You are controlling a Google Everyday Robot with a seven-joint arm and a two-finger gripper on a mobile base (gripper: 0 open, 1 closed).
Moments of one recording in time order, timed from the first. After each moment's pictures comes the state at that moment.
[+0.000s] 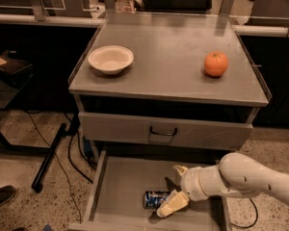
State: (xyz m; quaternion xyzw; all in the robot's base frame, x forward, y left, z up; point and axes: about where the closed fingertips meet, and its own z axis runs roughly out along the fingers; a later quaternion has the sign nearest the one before) arm 0.438 -0.083 0.530 -0.47 0.78 0.29 0.28
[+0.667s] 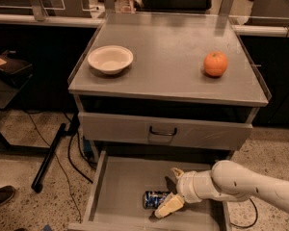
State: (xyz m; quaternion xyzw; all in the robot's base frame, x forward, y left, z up) arm 0.455 -0.081 0.477 -0.48 0.78 0.27 0.29
